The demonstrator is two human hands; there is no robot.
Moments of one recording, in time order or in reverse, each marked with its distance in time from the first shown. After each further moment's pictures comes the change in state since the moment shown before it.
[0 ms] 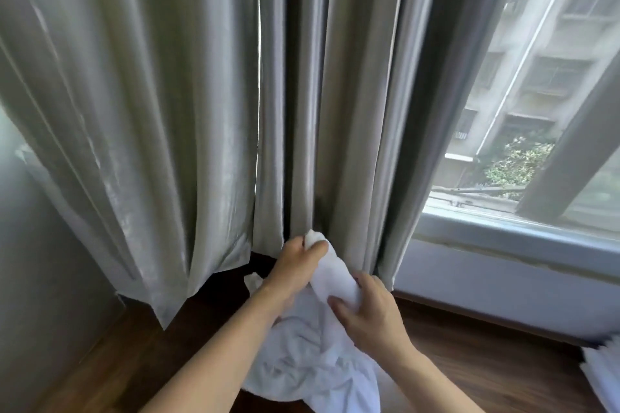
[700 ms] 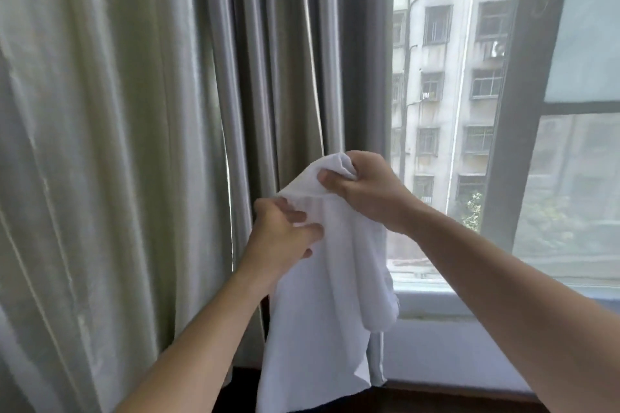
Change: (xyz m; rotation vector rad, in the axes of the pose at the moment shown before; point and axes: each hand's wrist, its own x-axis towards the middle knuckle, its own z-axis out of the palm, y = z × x) left_hand -0.054 0.209 -0.011 -0.005 0.038 0.520; right_hand 0.091 -0.199 -0.248 0.250 0.269 -0.427
